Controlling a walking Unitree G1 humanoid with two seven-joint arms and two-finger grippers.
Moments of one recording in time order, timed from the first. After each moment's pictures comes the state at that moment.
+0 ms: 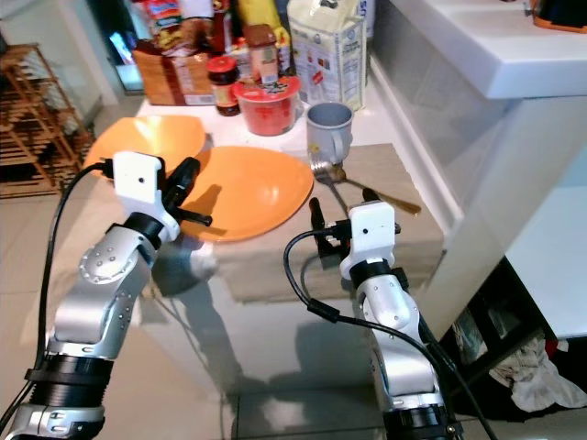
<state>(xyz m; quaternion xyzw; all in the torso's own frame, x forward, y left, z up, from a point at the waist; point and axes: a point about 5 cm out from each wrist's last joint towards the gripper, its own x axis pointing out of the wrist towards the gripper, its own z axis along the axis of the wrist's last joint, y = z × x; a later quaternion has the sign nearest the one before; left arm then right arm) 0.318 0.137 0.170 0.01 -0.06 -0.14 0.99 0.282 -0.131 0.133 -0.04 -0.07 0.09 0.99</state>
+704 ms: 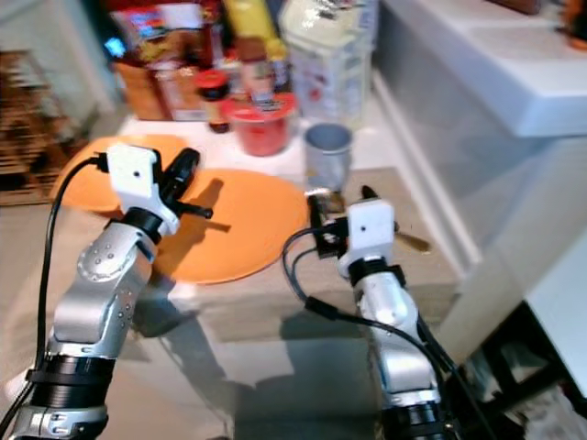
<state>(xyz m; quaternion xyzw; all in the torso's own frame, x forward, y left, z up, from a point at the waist) 0.316 0.138 0.181 0.00 -0.08 -0.13 0.99 0.283 -0.124 0.135 -0.04 -0.08 0.11 0.99</state>
